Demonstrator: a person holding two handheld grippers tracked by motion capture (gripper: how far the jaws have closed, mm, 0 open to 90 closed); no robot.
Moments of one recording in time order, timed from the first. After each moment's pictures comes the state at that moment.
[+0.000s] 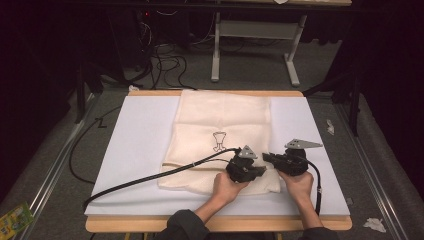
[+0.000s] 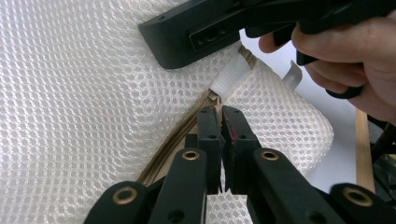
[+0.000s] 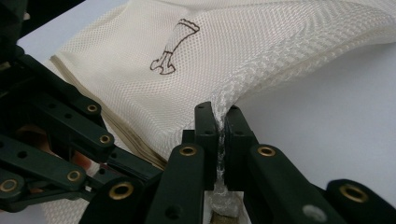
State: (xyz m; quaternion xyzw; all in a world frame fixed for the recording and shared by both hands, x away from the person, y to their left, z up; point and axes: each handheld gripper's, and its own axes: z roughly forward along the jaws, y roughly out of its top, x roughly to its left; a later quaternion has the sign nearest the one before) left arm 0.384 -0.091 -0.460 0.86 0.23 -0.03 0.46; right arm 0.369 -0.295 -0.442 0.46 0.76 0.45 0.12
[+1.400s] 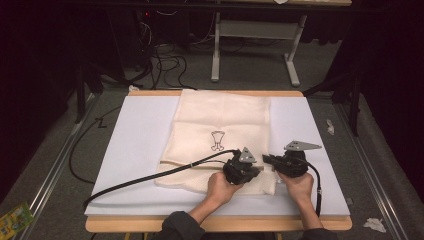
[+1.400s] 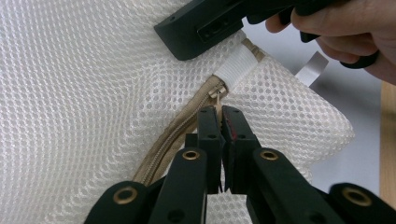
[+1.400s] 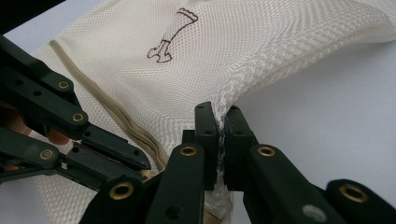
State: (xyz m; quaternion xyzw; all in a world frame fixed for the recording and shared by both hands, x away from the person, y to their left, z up) left arm 0.376 -0.082 -0.450 0.88 0.20 0.02 0.43; right arm 0.367 -0.295 -0.445 0.45 0.76 0.45 0.13
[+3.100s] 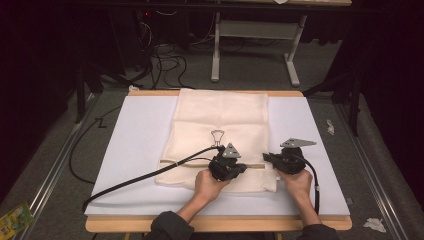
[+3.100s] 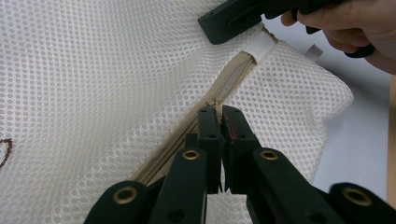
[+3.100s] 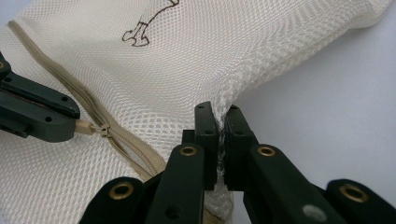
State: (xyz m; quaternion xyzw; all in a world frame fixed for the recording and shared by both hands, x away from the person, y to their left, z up) left arm 0.387 -0.043 -0.448 0.87 0.23 0.03 0.44; right arm 0.379 -0.291 -0.450 0.47 0.77 0.40 0.14
